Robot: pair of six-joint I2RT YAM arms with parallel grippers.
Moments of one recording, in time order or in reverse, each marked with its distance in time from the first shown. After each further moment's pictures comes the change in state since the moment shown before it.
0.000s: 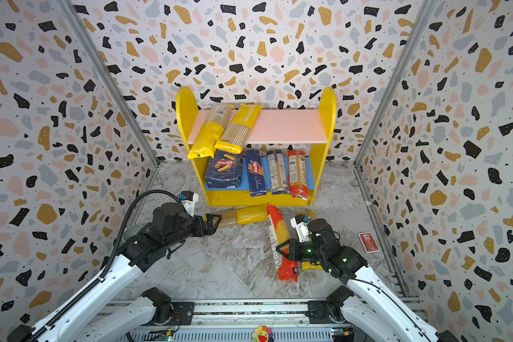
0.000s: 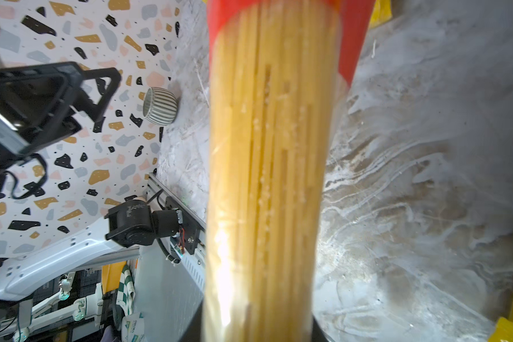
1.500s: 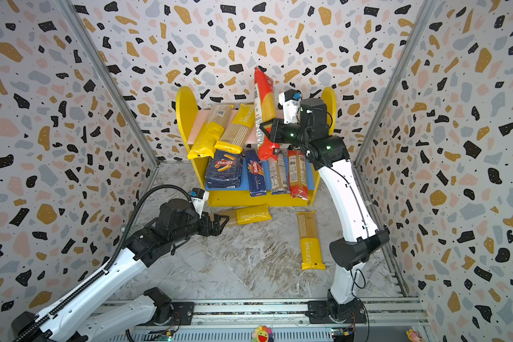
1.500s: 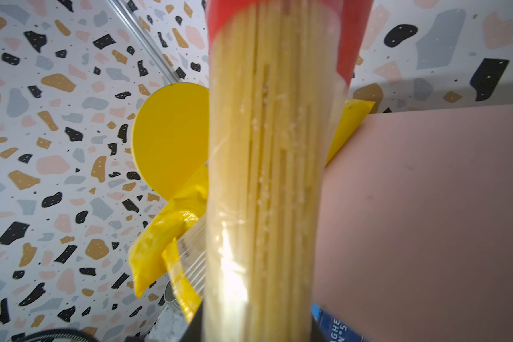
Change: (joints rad) left arm -0.056 0.057 0.053 0.007 0.025 0.104; right arm -0.204 1.139 1.726 -0.157 0.043 -0.284
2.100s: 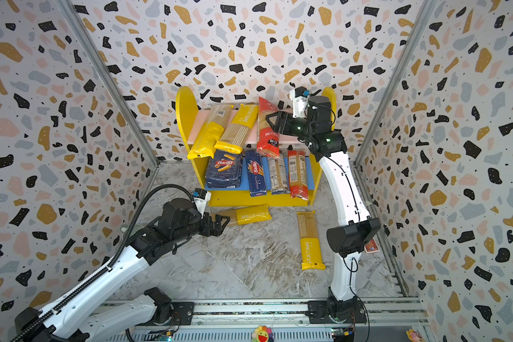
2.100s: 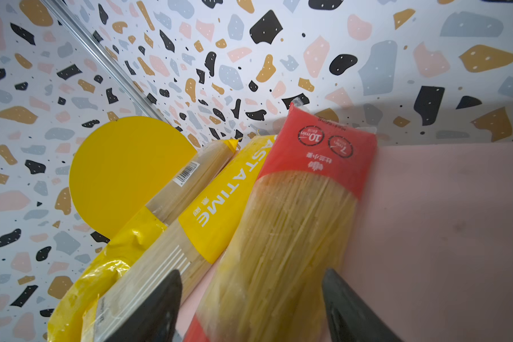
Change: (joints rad) left arm 0.000 0.027 -0.002 0.000 -0.005 0.023; right arm -0.085 0.090 0.030 0.119 -0.039 0.013
